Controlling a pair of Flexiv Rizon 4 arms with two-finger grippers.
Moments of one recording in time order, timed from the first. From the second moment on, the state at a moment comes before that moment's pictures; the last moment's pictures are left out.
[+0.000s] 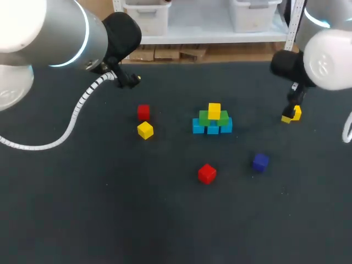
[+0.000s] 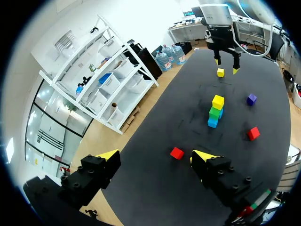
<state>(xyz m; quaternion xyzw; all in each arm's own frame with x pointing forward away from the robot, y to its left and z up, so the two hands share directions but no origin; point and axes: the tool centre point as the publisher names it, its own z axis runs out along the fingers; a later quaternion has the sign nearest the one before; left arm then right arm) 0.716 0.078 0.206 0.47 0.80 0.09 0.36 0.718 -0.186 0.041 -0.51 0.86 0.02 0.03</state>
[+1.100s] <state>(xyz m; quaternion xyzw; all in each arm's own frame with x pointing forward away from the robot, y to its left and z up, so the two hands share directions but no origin) 0.716 0.078 0.206 0.47 0.80 0.09 0.36 0.744 -0.221 0.006 -0.64 0.77 0.01 -0.02</state>
